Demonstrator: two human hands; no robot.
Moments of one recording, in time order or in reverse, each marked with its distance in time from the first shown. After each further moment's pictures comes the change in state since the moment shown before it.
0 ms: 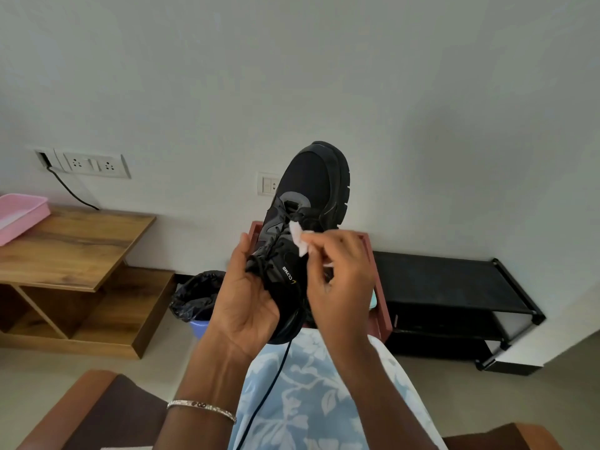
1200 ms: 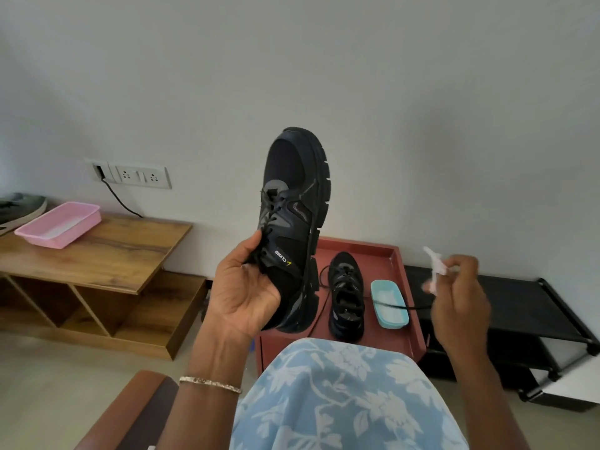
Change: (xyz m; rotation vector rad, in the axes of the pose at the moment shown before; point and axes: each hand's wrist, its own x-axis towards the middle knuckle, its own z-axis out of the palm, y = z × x) left_hand 0.006 0.055 -0.019 -0.258 -0.043 0.030; right_hand 0.016 0.102 -0.058 -0.216 -0.116 0.344
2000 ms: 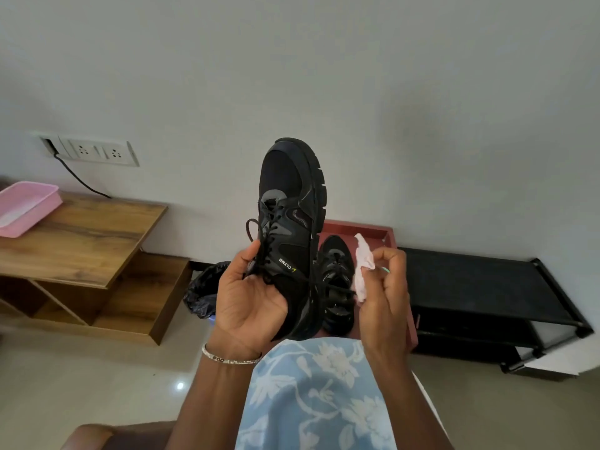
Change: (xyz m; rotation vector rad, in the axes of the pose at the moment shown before) left_hand 0.071 -0.023 -0.021 -0.047 0.086 -0.068; right_hand -0.008 -0.059 0.078 0.624 -0.128 0.200
